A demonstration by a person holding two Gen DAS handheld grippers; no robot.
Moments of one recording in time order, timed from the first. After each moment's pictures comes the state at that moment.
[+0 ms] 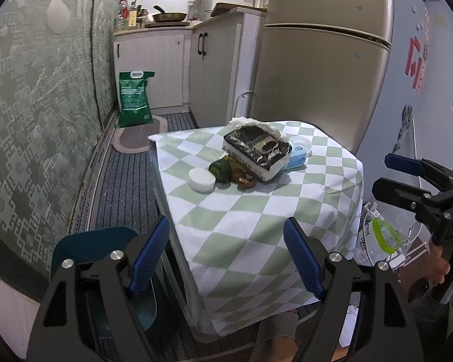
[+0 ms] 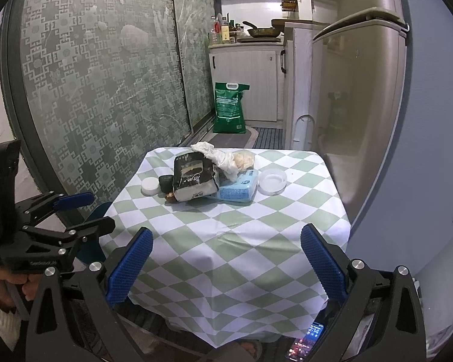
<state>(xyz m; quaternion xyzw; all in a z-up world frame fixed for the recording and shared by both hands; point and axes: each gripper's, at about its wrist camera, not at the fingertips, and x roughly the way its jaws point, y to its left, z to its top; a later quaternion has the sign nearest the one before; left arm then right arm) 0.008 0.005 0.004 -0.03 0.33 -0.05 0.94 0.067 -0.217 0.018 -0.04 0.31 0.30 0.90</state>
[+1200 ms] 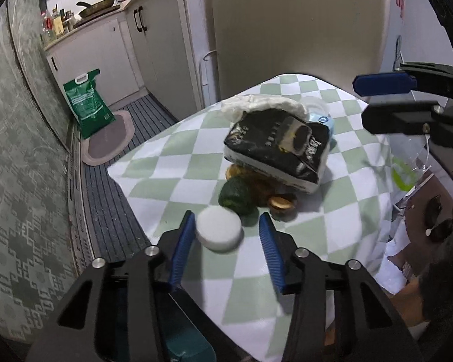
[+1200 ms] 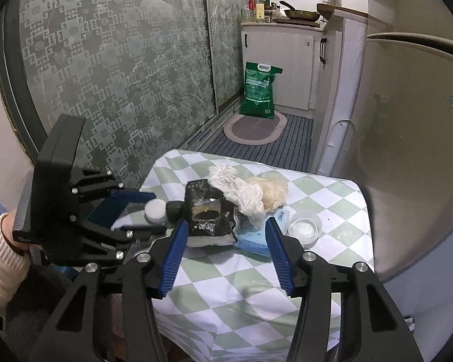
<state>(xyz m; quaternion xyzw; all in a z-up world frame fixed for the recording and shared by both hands) 0.110 0.015 -0.017 0.11 0.41 -0.15 0.89 0.136 -0.157 0.033 -0.10 0.35 0.36 0.86</state>
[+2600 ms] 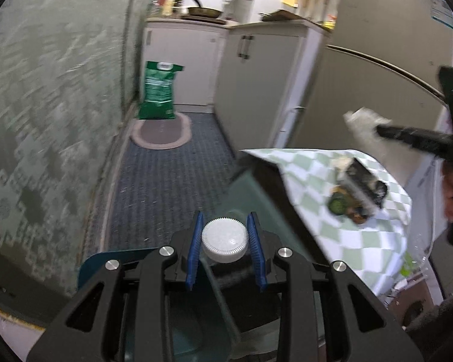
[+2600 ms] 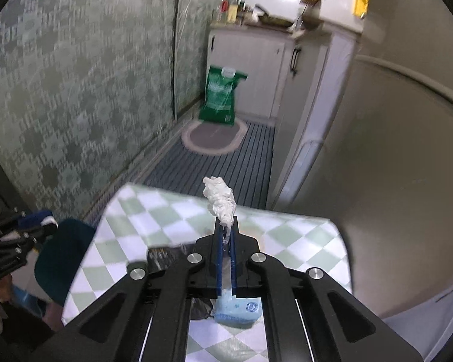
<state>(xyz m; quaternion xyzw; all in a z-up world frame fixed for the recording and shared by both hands) 0.048 0.148 -0.014 -0.09 0.32 -0.01 0.94 0.178 -0.104 0.061 -0.14 0.32 0.26 0.90</state>
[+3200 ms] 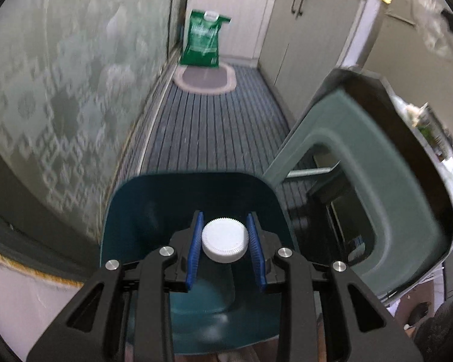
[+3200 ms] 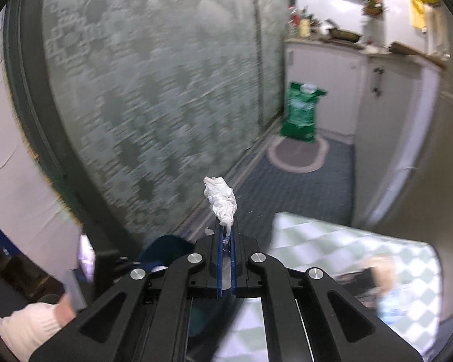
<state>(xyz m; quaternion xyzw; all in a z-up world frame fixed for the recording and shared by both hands) 0.020 0.201 -0.104 -0.12 0.43 0.06 0.89 0.098 0.025 0.074 -0.11 0.32 0.42 0.84</state>
